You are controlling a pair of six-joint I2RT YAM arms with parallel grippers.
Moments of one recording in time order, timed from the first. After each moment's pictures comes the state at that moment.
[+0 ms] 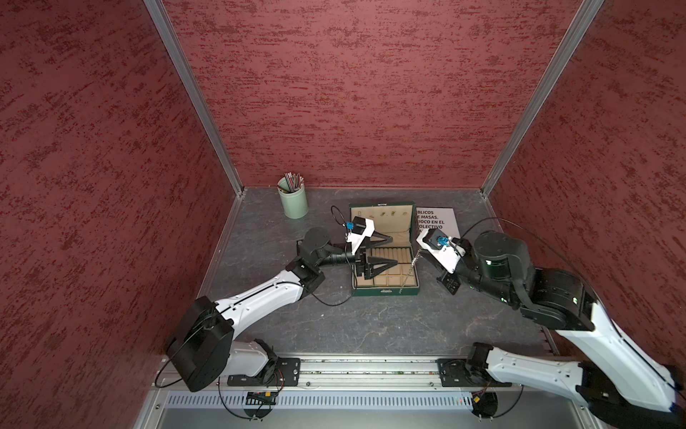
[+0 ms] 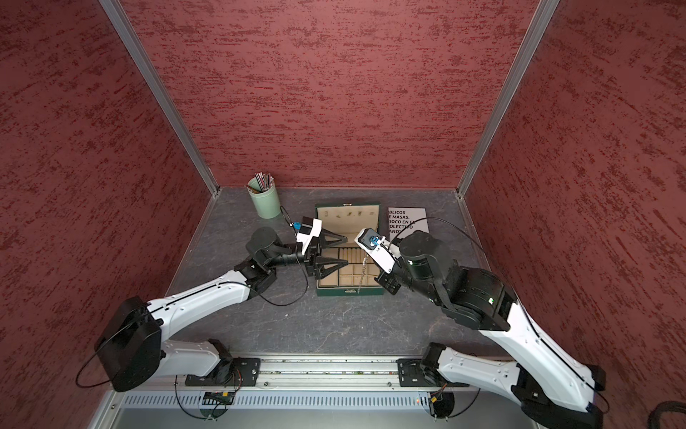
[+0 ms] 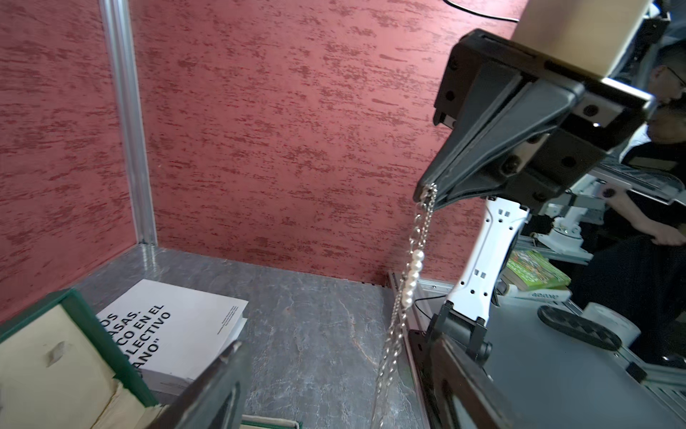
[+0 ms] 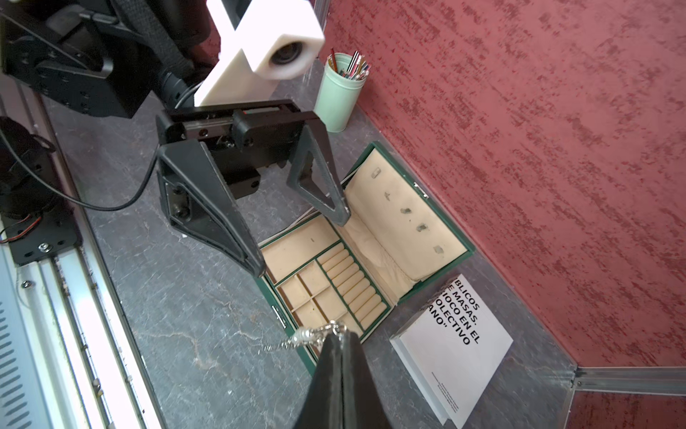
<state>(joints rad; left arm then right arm) -0.71 1.36 0.83 0.67 0.85 -0.24 0.95 0.95 1.46 -1.04 0.20 -0.23</state>
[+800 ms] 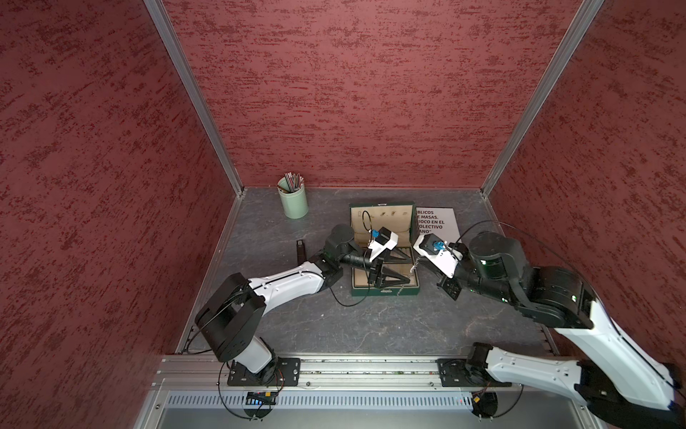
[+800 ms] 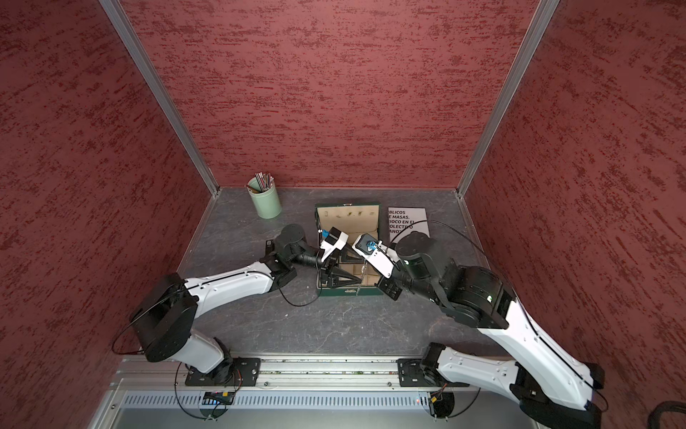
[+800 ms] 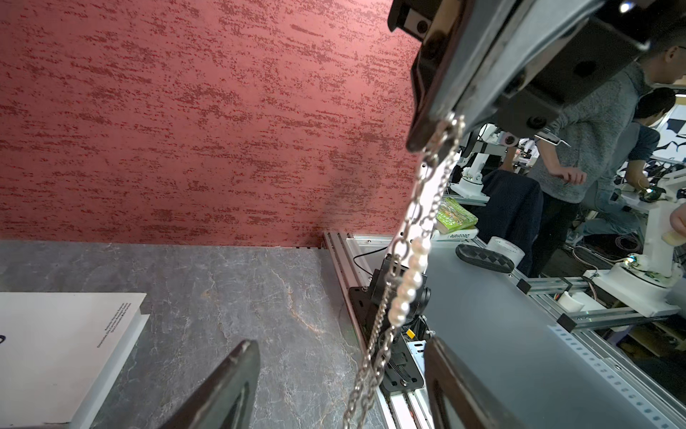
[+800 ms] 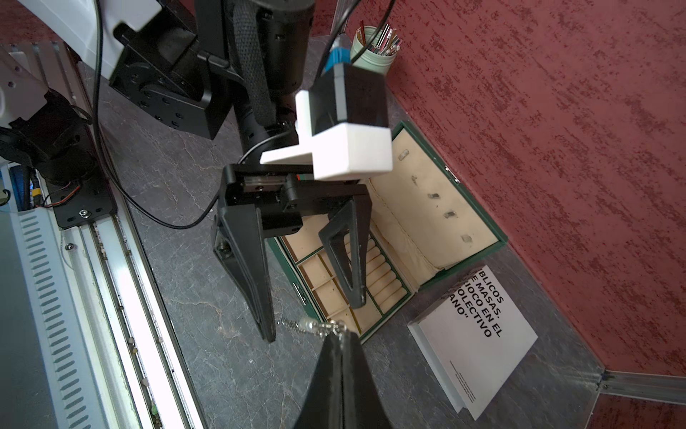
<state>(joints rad) -0.78 1.57 0.94 0.64 1.06 -0.20 0.95 0.97 1.48 -1.11 0.14 -0.23</state>
